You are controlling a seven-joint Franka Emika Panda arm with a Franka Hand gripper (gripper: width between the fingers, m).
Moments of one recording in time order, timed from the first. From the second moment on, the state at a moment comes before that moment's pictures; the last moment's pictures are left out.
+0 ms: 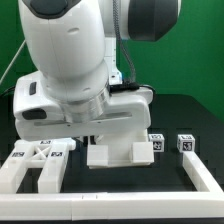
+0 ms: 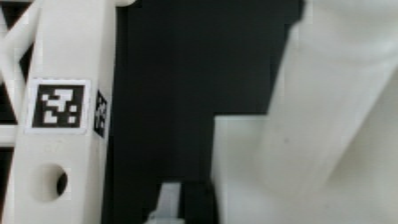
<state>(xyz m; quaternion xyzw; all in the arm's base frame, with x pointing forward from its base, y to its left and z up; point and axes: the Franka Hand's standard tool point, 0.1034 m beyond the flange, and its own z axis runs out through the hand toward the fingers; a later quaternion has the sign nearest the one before) 0.556 -0.039 0.057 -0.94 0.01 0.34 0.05</state>
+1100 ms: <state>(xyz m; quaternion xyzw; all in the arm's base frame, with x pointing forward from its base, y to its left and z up) 0.567 -0.035 0.037 -0.93 0.02 0.37 0.04</state>
